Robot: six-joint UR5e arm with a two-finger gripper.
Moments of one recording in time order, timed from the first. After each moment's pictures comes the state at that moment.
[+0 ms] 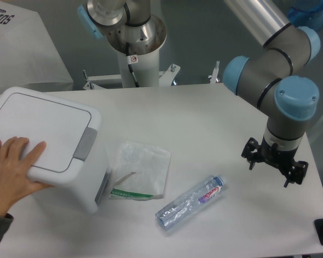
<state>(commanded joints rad) 2.69 -2.14 -1.28 -1.11 1.53 1.30</state>
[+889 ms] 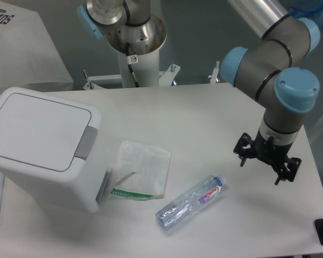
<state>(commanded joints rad) 2.68 -2.08 -1.31 -1.18 1.40 1.22</state>
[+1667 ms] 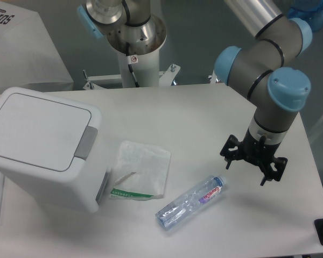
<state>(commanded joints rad) 2.67 -2.05 -1.36 -1.12 1.32 0.92</state>
